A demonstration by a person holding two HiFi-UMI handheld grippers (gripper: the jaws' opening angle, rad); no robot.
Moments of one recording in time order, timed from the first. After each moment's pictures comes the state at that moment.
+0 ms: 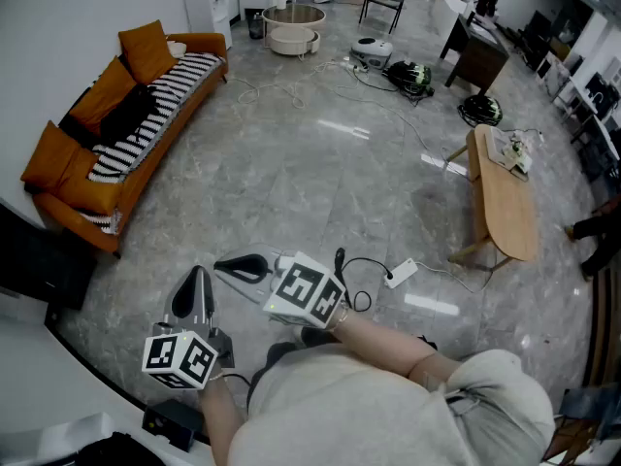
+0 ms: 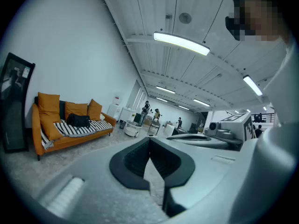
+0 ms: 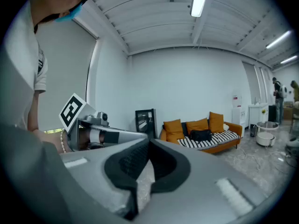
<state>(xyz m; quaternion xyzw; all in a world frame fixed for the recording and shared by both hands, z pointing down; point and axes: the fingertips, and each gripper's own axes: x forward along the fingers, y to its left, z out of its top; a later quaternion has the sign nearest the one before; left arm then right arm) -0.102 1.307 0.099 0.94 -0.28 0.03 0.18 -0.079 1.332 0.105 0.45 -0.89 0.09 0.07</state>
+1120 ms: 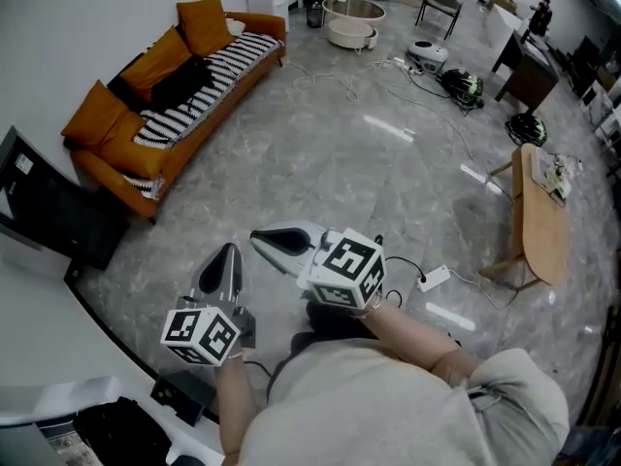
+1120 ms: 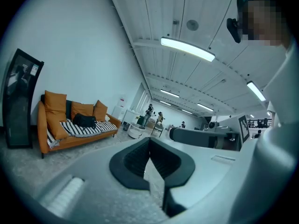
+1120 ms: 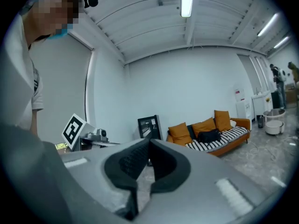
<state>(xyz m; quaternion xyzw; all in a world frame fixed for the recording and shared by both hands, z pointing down) -0.154 1.263 0.097 0.94 -0.29 0.00 0.20 -0.116 1.285 0.075 0.44 -0.89 0.12 0.00</state>
